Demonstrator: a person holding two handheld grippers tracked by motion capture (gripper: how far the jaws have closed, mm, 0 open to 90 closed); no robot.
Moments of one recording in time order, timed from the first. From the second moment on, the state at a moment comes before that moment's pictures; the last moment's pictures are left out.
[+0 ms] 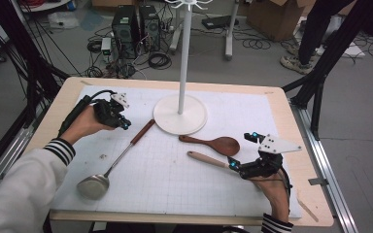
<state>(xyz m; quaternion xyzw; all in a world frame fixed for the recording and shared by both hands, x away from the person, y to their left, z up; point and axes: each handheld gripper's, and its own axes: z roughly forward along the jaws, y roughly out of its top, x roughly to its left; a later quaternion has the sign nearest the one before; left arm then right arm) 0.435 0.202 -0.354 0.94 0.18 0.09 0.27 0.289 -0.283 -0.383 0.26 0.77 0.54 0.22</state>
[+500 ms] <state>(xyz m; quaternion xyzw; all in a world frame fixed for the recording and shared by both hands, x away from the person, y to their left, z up) 0.390 0.246 -0.327 0.88 0.19 0.12 0.41 0.289 -0.283 -0.383 0.27 0.77 0.53 0.22</state>
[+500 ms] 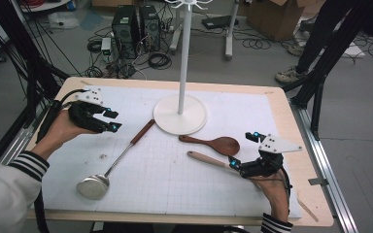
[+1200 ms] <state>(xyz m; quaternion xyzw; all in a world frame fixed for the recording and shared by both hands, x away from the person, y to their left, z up) 0.322 0.301 -0.339 0.77 0.24 0.20 0.56 0.288 -0.284 -0.382 0.27 0.76 0.54 0.23</state>
